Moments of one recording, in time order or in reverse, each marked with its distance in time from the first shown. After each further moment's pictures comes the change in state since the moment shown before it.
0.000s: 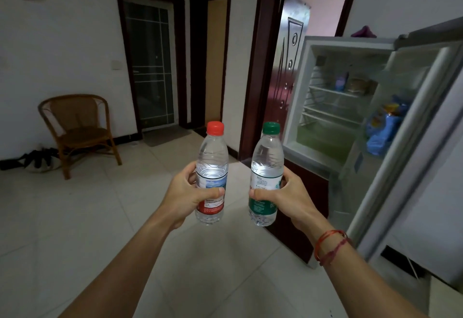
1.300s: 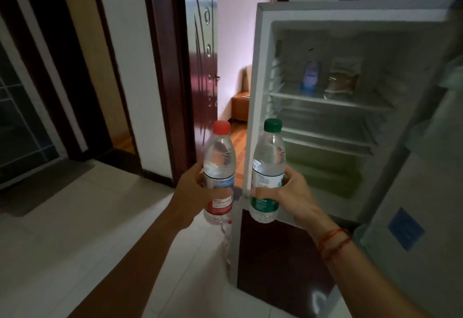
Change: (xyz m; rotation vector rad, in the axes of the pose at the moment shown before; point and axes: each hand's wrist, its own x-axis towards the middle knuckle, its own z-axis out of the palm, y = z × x) left_hand 0.701 -0.109 0.171 0.055 -0.488 0.008; right_hand 0.601 0.114 -0.117 0.025 0.459 0.160
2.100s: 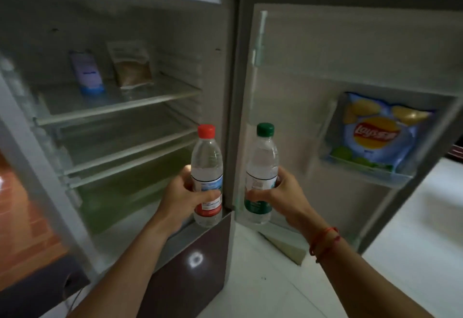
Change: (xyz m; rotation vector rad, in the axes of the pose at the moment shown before) left_hand 0.210 -0.032 0.213 -0.194 -1.105 0.002; right_hand 0.002 0.027 -0.089 -0.181 1.073 0.282
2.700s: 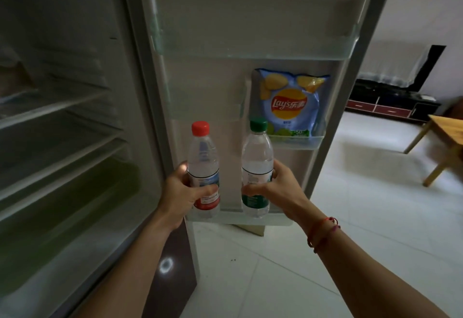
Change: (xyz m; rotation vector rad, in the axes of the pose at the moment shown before) left_hand 0.035 -0.013 0.120 -0.018 -0.264 0.028; right_hand -0.042 0.044 -0.093 0.008 0.284 0.088
